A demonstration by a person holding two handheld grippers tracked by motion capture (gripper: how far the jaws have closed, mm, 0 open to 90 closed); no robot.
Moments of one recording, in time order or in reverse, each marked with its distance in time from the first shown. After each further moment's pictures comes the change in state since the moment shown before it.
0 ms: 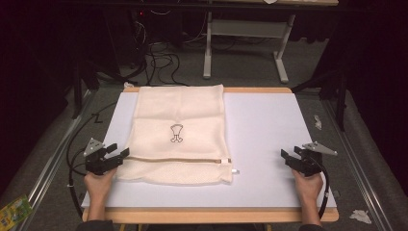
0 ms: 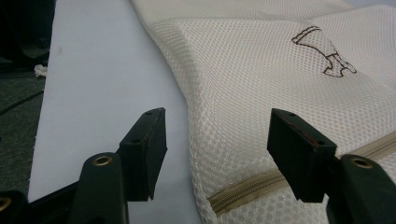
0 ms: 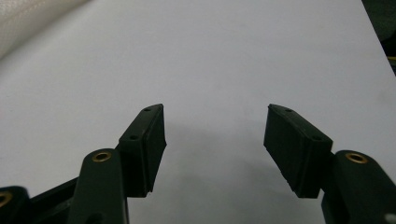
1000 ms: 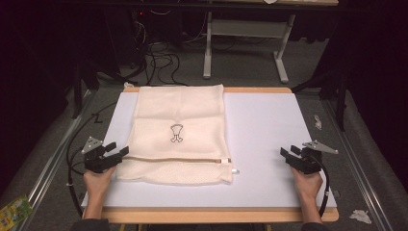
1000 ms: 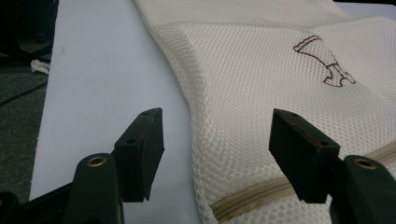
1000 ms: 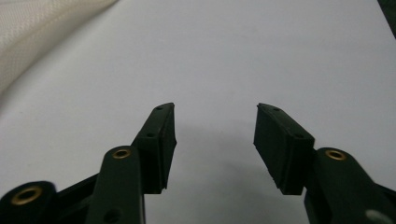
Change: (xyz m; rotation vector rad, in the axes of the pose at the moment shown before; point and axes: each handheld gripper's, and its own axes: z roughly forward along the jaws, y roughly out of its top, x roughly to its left) left arm 0.003 0.005 0.000 0.000 -0.002 -0.040; right arm 0.003 0.005 -0.001 -0.020 0.043 0.022
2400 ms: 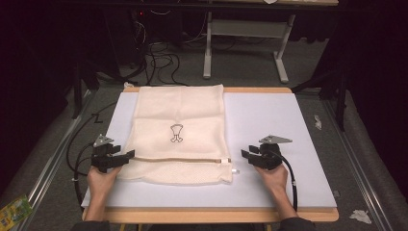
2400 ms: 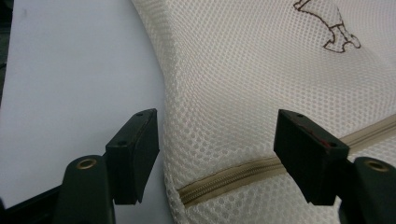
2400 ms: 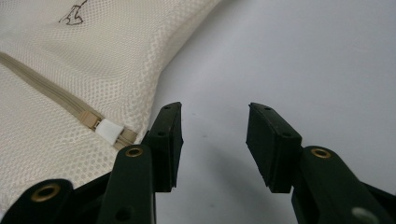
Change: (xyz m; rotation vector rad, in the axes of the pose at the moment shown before) left arm -0.020 0.013 0.013 0.199 0.024 0.018; right arm 0.106 0.024 0.043 0.138 0.259 -0.126
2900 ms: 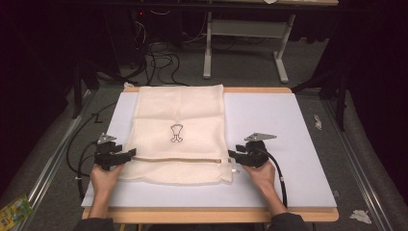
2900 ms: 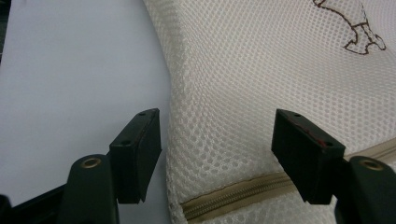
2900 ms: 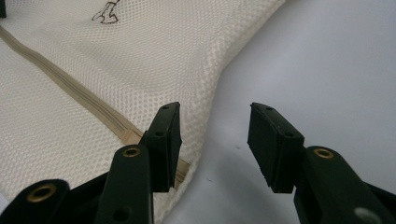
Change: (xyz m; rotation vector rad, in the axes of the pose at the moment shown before) left arm 0.000 0.004 0.010 0.015 0.024 -0.041; right arm 0.027 0.016 0.024 0.030 0.072 -0.039
